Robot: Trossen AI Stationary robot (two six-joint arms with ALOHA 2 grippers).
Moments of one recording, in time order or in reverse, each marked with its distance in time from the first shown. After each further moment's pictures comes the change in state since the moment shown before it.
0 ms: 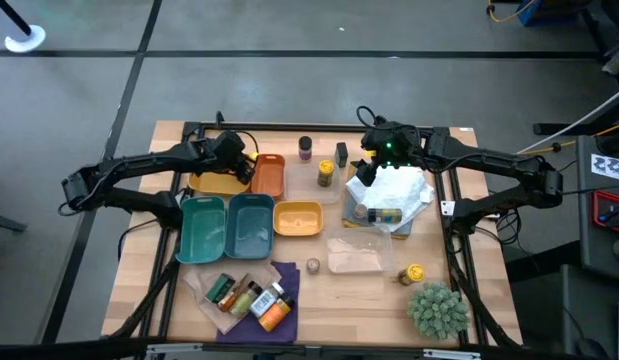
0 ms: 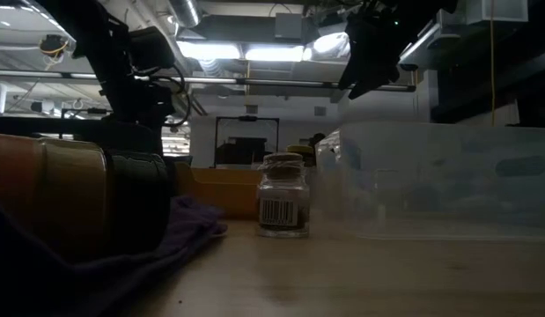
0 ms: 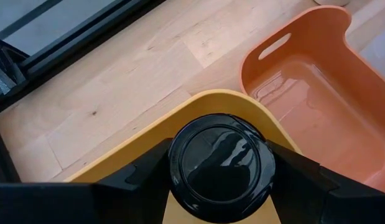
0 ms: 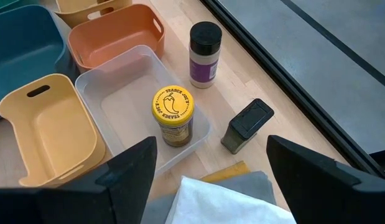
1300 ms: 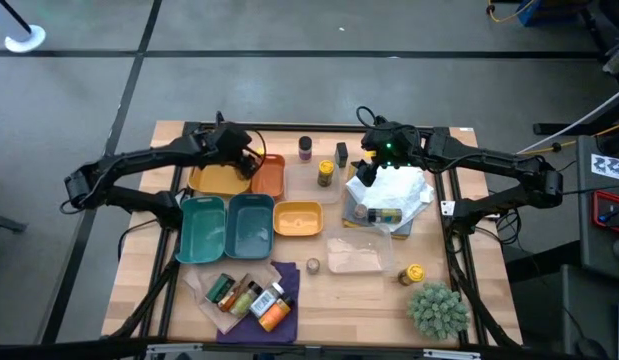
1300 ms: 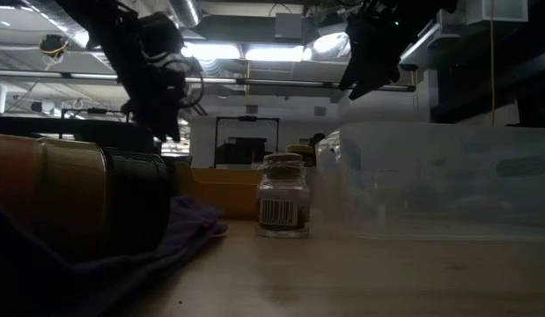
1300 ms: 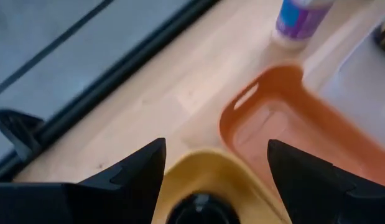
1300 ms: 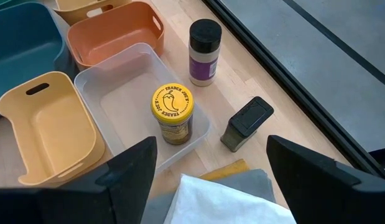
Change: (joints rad) left arm 0.000 0.030 0.122 0.012 0.016 0.147; right arm 0.000 0.000 0.000 -0.007 0.000 0.000
